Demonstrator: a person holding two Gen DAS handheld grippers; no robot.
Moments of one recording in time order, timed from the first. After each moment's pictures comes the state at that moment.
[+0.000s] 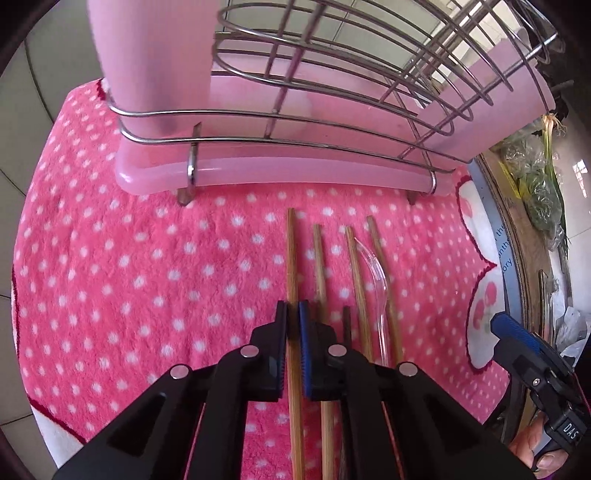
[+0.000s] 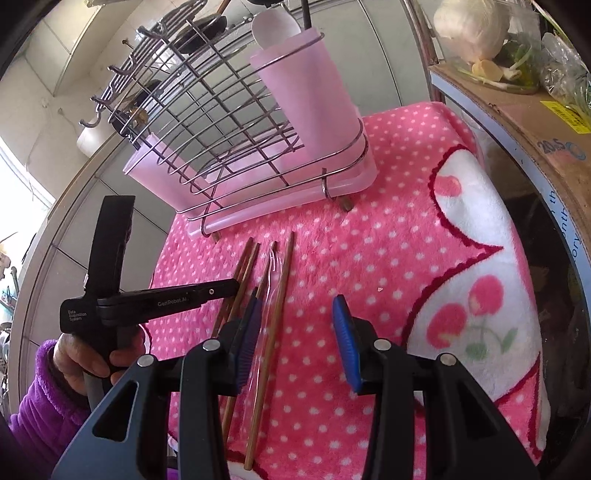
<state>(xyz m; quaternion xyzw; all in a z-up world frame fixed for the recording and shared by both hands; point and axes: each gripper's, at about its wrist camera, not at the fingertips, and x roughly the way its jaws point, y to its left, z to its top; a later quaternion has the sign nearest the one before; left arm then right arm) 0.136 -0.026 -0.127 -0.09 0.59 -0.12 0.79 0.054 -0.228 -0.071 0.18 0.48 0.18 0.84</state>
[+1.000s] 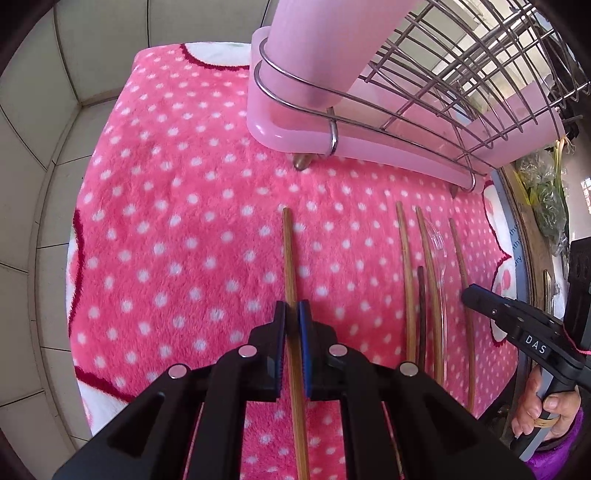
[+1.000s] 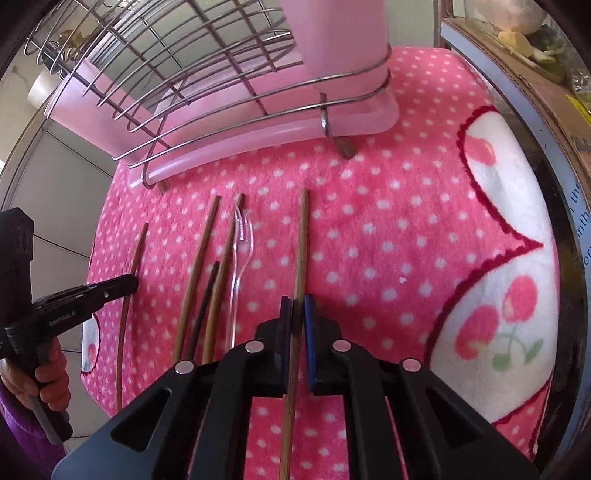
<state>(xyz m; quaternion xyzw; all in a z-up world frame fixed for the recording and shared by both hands) 0.112 0.045 -0.128 -0.10 0.61 -0.10 0.78 0.092 -0.182 -0.111 0.10 0.60 0.13 0.78</state>
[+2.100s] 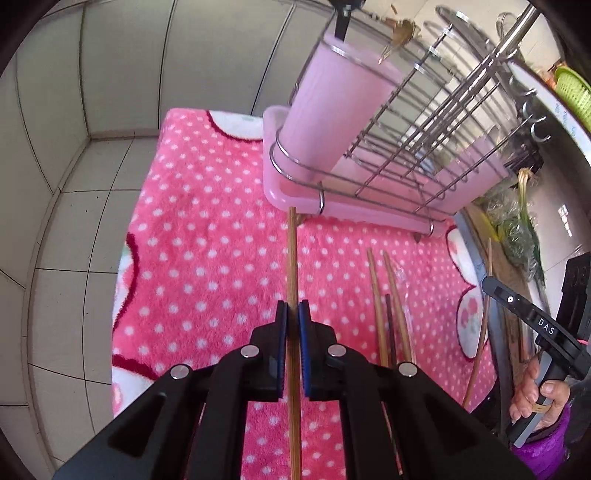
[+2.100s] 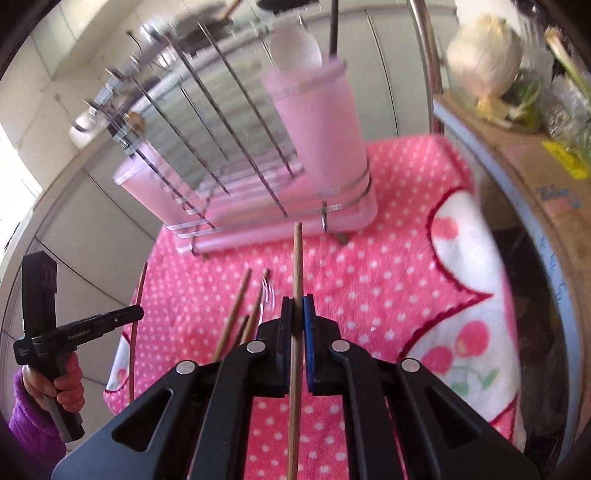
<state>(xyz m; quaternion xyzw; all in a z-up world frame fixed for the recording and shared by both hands) 0.063 0.079 -0.078 -0.15 0.49 -0.10 0.85 0.052 -0.229 -0.035 0.14 0.42 0.16 0.88</state>
